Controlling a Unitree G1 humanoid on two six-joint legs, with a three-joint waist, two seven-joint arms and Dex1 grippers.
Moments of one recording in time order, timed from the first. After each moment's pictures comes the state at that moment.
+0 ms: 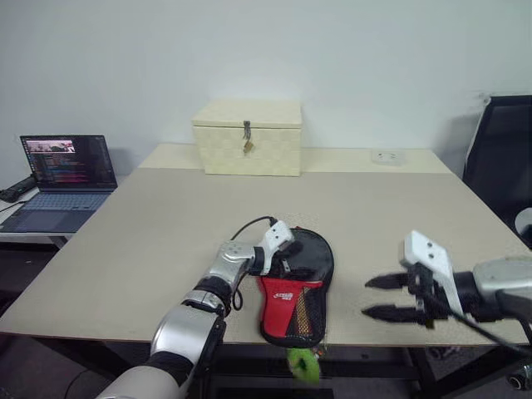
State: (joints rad) left arm -0.99 0.19 -0.03 1.22 0.04 -0.25 -1.06; right arm -0.39 -1.00 -0.09 -0.56 0.77 1.01 0.80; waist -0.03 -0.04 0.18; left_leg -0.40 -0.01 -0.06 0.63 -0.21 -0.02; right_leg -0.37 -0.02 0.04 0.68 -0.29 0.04
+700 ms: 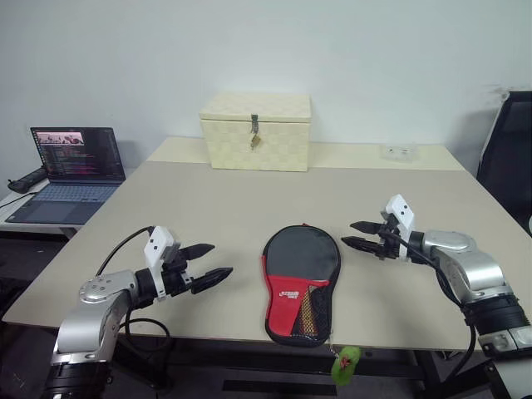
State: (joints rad) left arm -0.28 0.59 0.24 -0.05 -0.38 0.46 -1.03; right arm -0.68 -0.67 0.08 0.33 0.34 0.37 0.98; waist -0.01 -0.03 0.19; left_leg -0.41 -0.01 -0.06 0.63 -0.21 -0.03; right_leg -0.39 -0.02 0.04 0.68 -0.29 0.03
